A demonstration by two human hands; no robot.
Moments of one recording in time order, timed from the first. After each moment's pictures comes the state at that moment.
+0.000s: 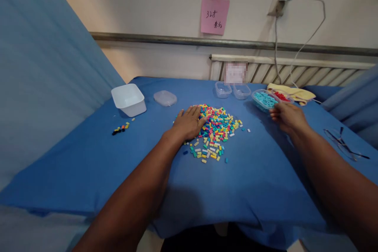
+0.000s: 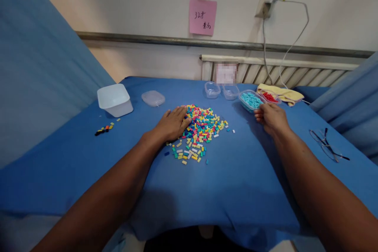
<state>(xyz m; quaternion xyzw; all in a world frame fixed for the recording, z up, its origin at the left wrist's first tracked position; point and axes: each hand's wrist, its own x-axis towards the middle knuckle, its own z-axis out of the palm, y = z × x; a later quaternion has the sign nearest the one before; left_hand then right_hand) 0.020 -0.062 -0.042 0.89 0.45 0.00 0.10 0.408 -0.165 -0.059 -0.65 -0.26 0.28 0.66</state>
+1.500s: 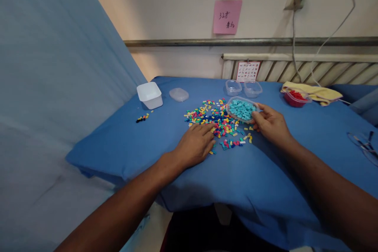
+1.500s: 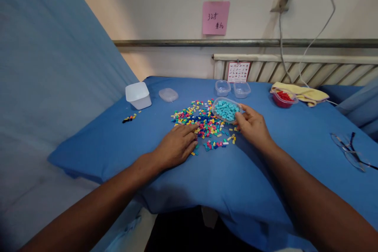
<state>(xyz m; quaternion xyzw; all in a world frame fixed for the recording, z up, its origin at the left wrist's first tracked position) -0.012 -0.182 -0.035 0.95 0.29 0.09 0.00 0.311 -0.198 -0.067 -0.60 -0.51 0.26 0.56</state>
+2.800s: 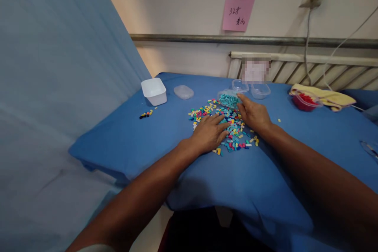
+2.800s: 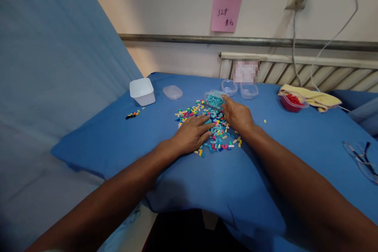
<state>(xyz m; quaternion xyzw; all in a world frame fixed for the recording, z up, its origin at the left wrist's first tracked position) 0.025 -0.145 -0.050 0.94 0.32 0.12 0.03 0.284 -0.118 -0.070 -0.63 -0.73 -0.13 0.24</state>
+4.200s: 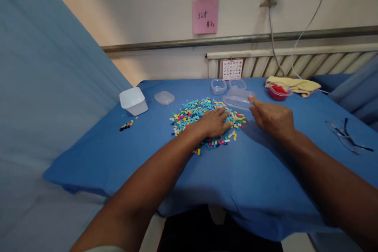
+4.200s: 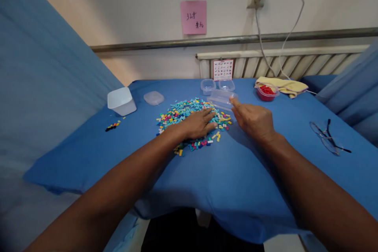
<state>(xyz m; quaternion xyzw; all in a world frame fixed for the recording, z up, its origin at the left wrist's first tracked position) 0.130 -0.106 -0.039 0.95 0.29 -0.03 0.10 0.378 -0.214 -0.053 -0.66 -0.67 -0.21 0.26</state>
